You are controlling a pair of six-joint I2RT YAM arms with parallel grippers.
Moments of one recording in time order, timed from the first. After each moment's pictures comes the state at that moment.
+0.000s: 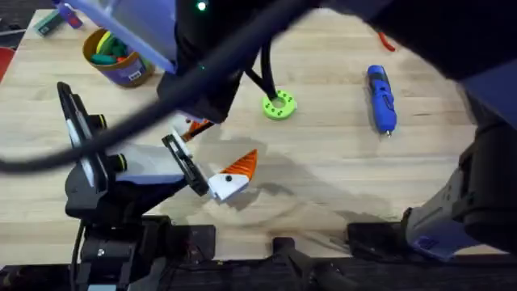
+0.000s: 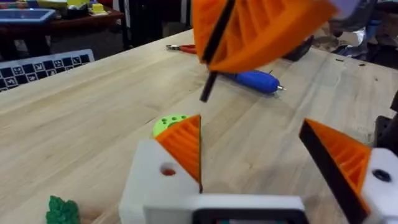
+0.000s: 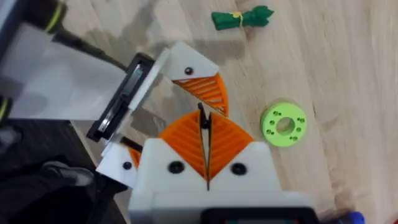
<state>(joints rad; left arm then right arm) 0.00 0.01 0.01 -0.09 0.95 -0.01 1.08 1.94 2.26 -1.50 0.07 -0.15</state>
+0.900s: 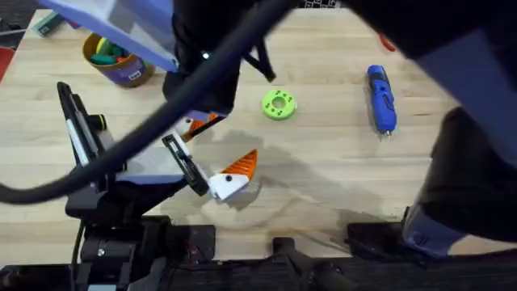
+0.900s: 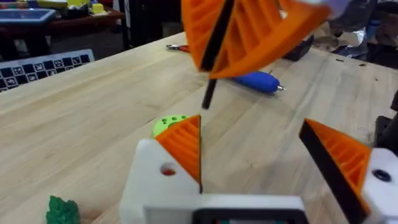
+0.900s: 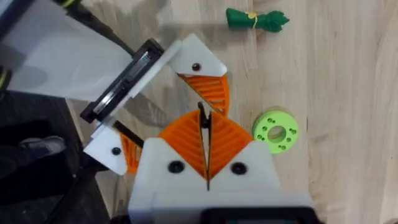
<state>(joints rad) 0.00 0.01 0.01 -0.09 0.95 -0.01 1.05 2.03 2.41 -1.62 -0.01 -0.36</state>
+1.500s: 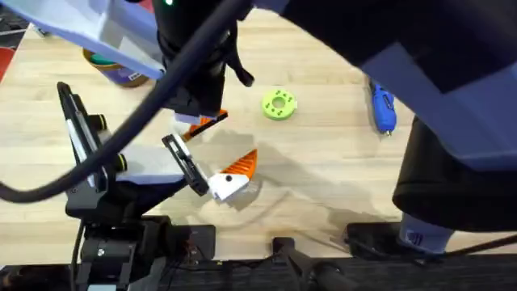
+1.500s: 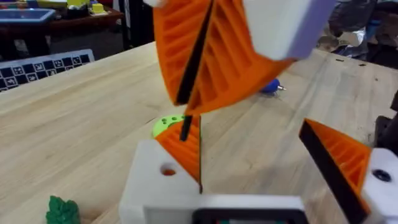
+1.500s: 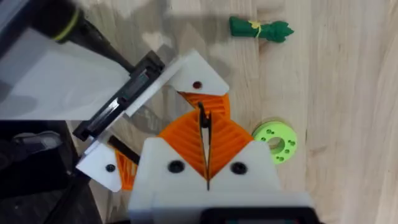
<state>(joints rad) 0.00 0.01 0.01 -0.09 0.95 -0.01 1.06 2.12 2.47 -1.62 -0.01 -0.39</state>
